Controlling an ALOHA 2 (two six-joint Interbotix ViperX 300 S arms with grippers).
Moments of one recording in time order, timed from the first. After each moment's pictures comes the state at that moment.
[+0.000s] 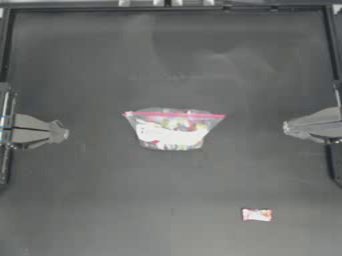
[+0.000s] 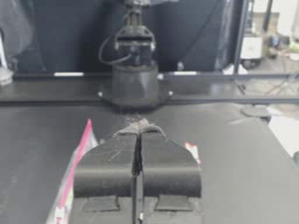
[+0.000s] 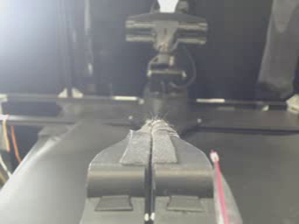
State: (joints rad) left arm 0.00 -0.96 1.17 0.00 -0.29 0.00; right arm 0.00 -0.96 1.17 0.00 -0.29 0.00
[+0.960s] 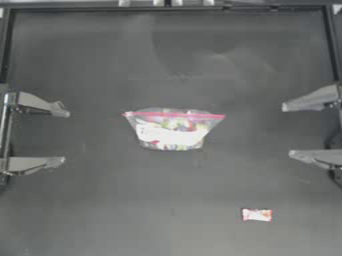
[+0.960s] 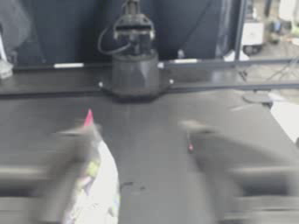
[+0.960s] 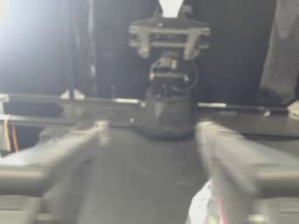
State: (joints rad) left arm 0.00 -0.98 1.17 0.00 -0.23 0.03; right arm 0.00 -0.97 1.18 -0.04 -0.31 0.02
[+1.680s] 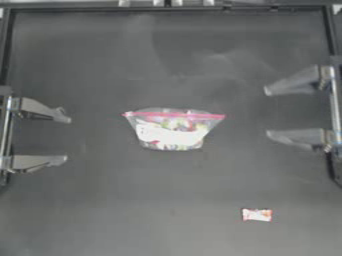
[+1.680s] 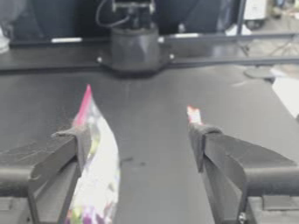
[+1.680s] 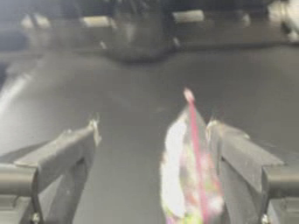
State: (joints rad) left arm 0.04 -0.98 1.17 0.00 -0.16 0.03; right arm -0.15 -0.80 0.85 0.02 0.25 0.01
